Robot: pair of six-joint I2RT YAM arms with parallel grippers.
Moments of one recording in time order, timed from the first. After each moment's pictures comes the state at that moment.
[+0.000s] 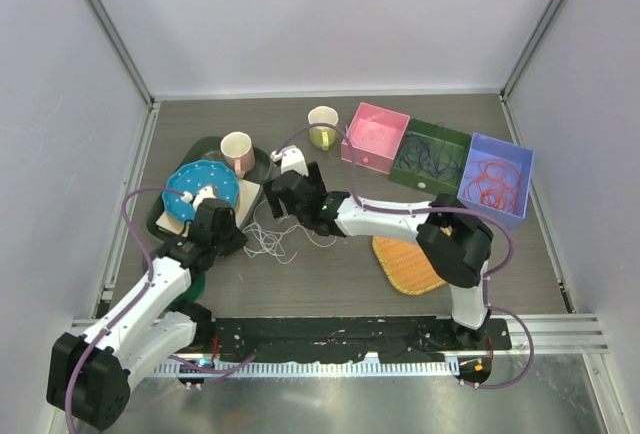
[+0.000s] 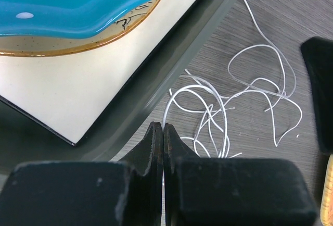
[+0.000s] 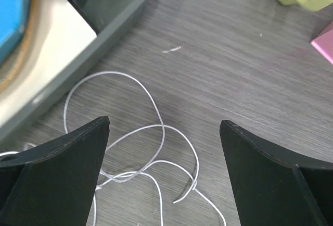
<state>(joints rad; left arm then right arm) -0.38 0.87 0.50 -0.46 -0.17 -0.78 1.03 1.90 1.33 -0.06 0.54 0.33</state>
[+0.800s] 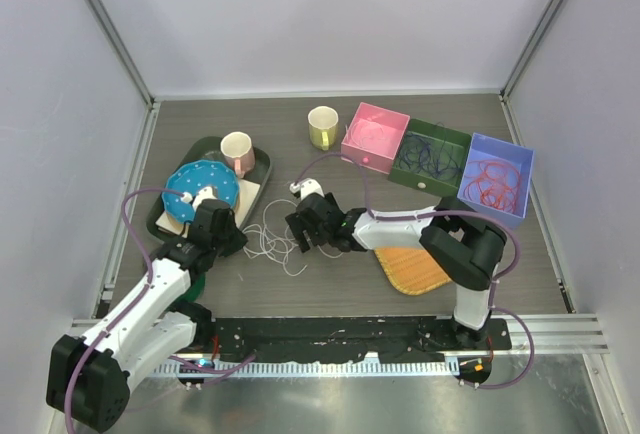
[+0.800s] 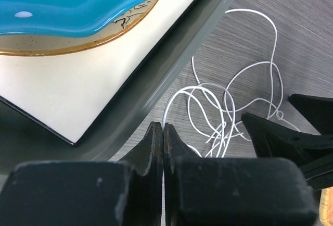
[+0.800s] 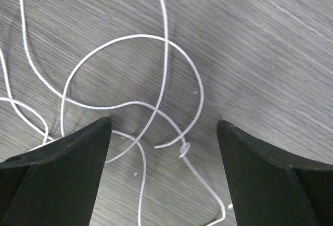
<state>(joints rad) -0.38 0.86 0.49 -0.45 -0.16 -0.78 1.00 1.86 1.07 -0.06 0.32 0.30</state>
